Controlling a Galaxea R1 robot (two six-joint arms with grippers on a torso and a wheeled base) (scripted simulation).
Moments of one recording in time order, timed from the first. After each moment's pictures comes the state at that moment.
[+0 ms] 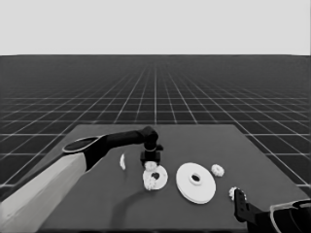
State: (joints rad) left arm 0.12 3.10 -1.99 0.27 1.44 -1.12; right arm -0.35 1.76 -0.39 -0.70 -1.18 0.32
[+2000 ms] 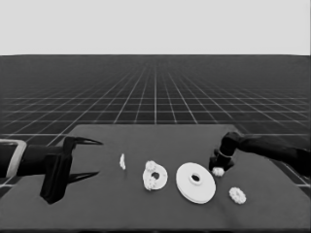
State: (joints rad) left arm -0.34 1.75 -0.42 0.31 0.68 0.35; right arm -0.17 2.37 -1.69 -0.23 -1.30 0.71
